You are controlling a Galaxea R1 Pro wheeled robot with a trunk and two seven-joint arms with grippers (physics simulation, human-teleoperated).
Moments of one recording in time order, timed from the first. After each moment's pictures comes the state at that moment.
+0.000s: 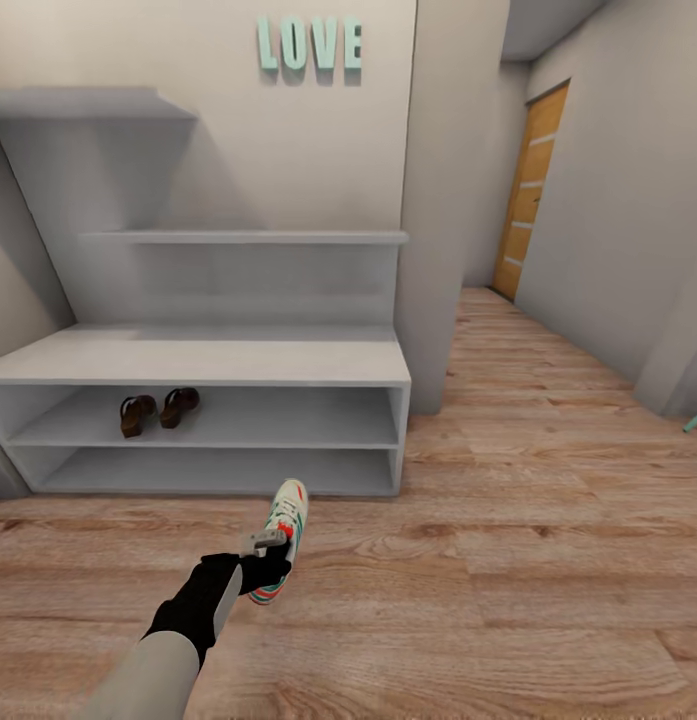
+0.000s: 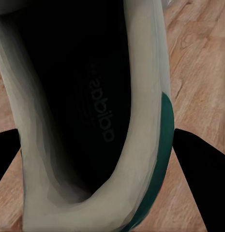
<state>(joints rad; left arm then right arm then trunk) -0.64 -0.13 0.29 -0.56 -0.19 0.49 -0.14 -0.60 -0.71 -0.95 -0.71 -0.13 0.39 0.10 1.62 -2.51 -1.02</state>
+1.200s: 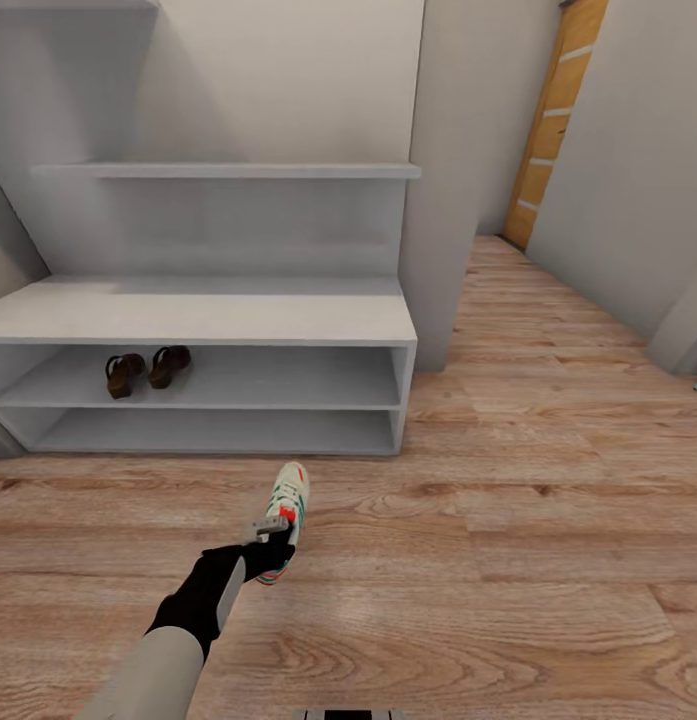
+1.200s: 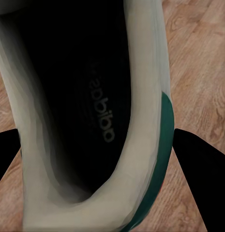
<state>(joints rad) -0.65 -0.15 0.29 -0.60 -0.16 0.44 -0.14 -0.60 -0.71 -0.95 -0.71 -0.13 0.39 0.10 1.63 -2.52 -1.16</state>
